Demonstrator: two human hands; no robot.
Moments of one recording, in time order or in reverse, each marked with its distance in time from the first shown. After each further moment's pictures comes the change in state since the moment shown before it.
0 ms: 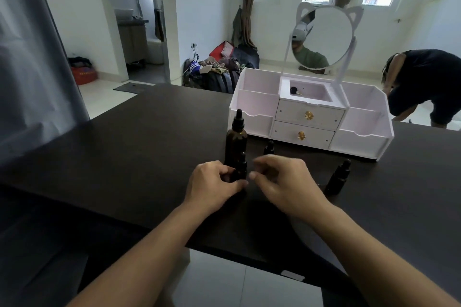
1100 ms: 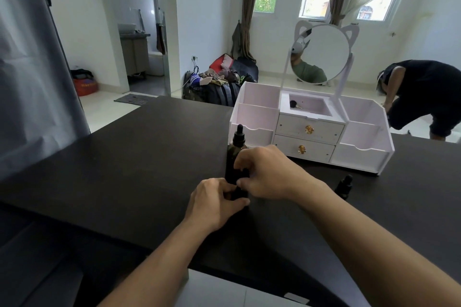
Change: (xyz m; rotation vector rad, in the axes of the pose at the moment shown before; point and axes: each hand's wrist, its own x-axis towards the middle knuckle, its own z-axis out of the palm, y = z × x) left_hand 0.001 0.000 0.000 0.028 -0.067 -0.061; right_hand 0.056 -0.031 -0.012 -0.234 -0.231 -0.122
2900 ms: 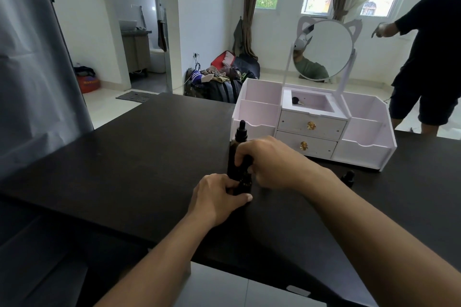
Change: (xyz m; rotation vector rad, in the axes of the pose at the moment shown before) left_hand 0.003 -0.002 0.001 0.061 0.010 0.060; right_hand -0.002 -0.009 -0.015 -0.135 -0.056 -0.092
